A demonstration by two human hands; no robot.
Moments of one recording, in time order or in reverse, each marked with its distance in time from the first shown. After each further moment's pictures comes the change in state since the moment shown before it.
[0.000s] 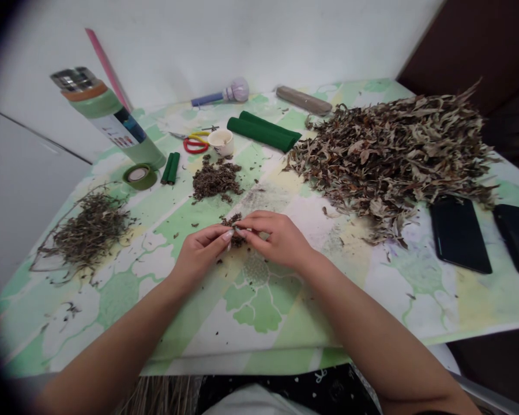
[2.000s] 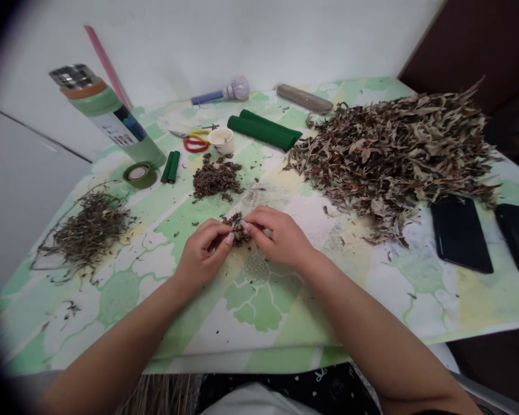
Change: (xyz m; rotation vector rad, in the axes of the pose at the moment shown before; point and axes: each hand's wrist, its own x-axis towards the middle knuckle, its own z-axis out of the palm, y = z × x) left_hand -0.004 -0.001 -0.003 0.604 0.005 0.438; right_hand 0.000 0.001 -0.001 -0.012 -0.011 0.041
